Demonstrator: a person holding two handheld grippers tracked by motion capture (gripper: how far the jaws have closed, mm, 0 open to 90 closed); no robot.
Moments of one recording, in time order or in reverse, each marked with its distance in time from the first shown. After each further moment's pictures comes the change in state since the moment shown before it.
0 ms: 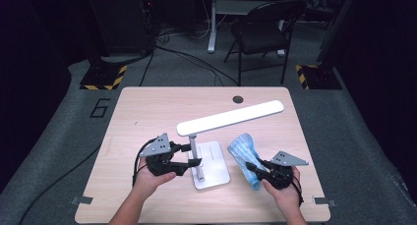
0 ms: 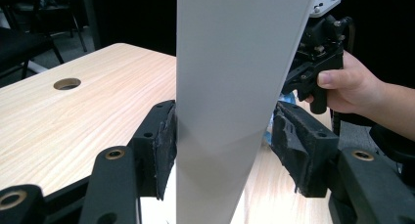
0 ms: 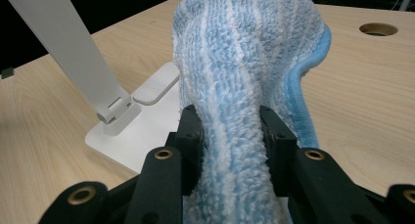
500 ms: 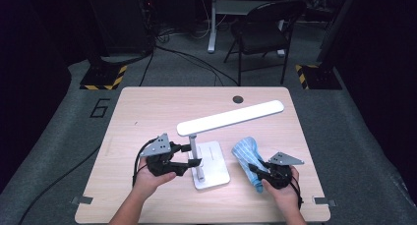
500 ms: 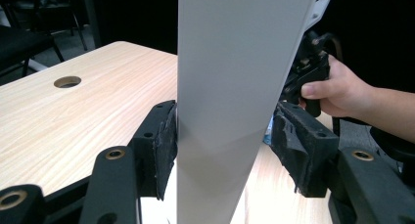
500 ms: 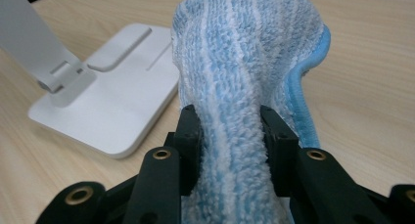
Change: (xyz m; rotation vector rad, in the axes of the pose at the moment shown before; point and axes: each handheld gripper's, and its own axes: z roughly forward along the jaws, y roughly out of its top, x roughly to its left) left arm 0.000 -0.001 0.000 0.002 0.006 -0.008; right arm -0.013 -0.017 0.013 0.103 -0.094 0.015
